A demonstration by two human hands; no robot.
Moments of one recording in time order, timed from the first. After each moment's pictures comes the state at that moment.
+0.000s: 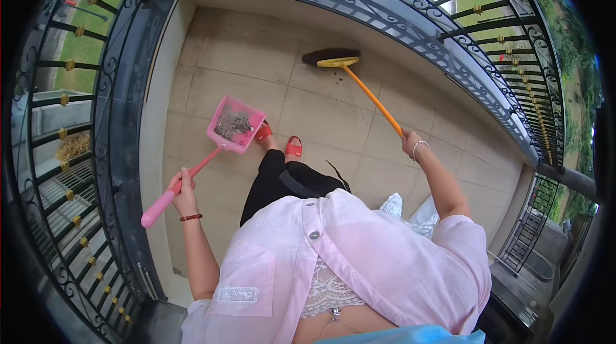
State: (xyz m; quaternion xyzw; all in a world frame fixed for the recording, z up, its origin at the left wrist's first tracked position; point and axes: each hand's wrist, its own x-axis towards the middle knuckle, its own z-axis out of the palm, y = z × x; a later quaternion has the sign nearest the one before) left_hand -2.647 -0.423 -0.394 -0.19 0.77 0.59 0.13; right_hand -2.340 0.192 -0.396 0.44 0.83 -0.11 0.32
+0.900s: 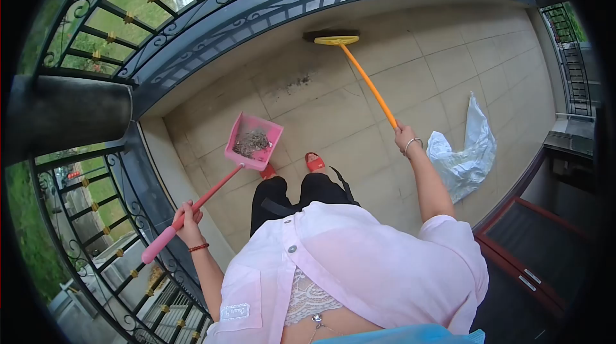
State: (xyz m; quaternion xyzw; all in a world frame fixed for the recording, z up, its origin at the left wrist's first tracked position) left_hand -2.735 -0.230 -0.278 -0.01 0.80 0.55 0.24; right_hand -2.214 0.134 -0.364 0.75 0.55 -0.36 0.08
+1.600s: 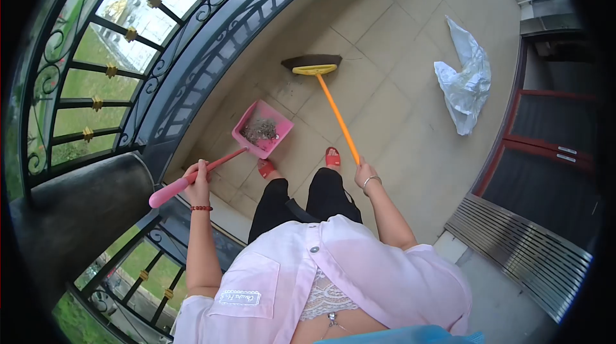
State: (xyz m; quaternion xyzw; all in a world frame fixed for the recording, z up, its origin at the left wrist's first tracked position) left_hand -3.104 -0.026 -0.349 0.28 0.73 0.41 0.47; right_hand -2.630 -0.131 -0.443 0.82 0.42 -0.37 0.10
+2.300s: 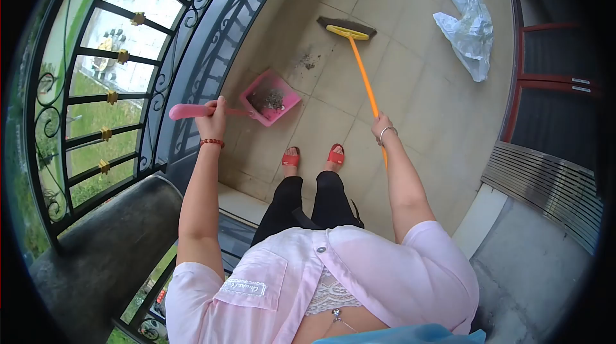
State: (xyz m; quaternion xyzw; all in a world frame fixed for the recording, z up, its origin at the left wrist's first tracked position) left_hand -3.113 0.137 -0.413 0.54 0.68 0.28 0.40; right_hand -2.656 -0.110 -0.539 0.89 0.27 -0.37 0.00
